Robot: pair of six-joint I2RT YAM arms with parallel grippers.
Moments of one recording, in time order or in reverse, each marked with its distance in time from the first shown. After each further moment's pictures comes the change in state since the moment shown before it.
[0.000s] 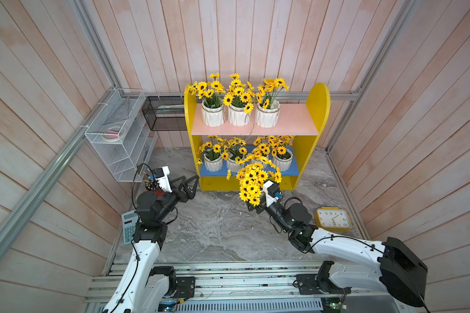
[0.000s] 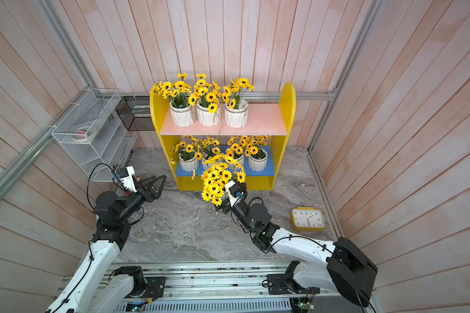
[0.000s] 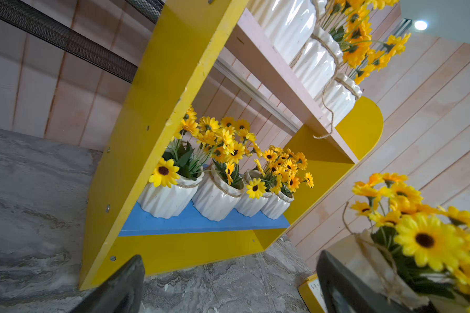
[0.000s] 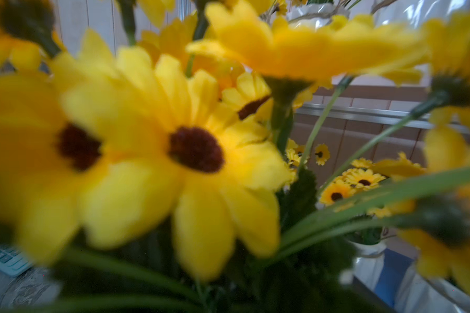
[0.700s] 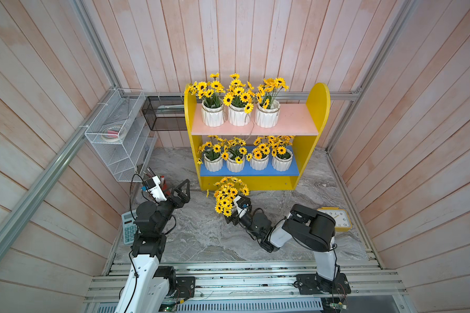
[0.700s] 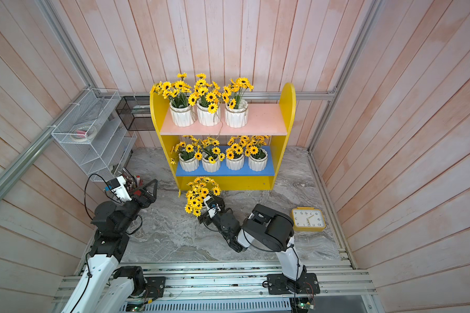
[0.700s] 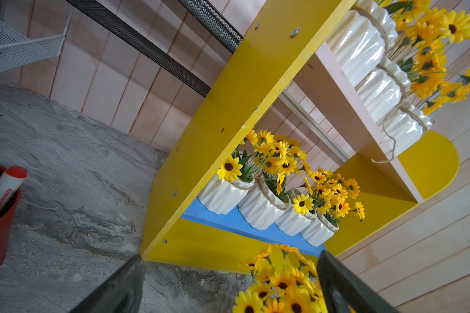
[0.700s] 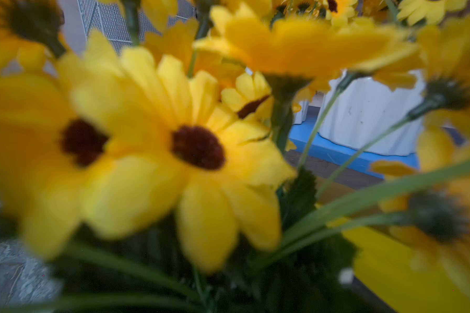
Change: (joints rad) left arm 0.000 -0.158 -0.080 -0.141 -0.232 -0.023; right arm 0.061 0.806 0.158 0.510 0.028 0.089
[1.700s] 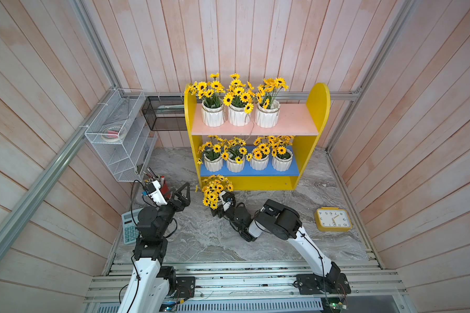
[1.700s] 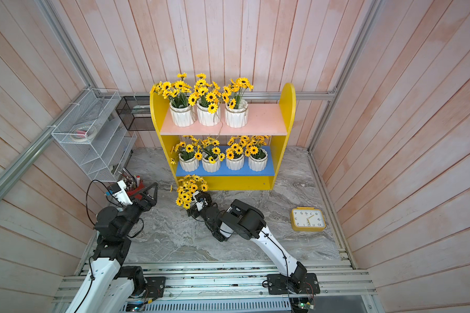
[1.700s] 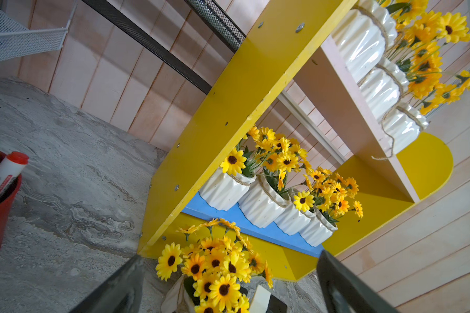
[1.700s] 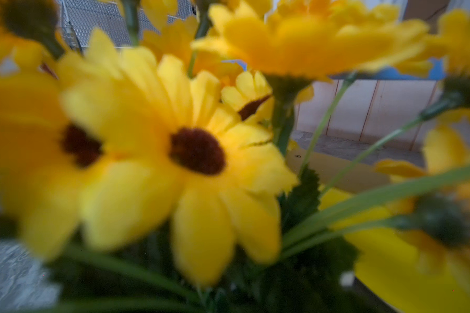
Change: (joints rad) left arm 0.000 -0.031 -0.084 0.087 -0.005 -0.030; right arm -0.036 0.406 0.419 -0.002 -0.050 0.049
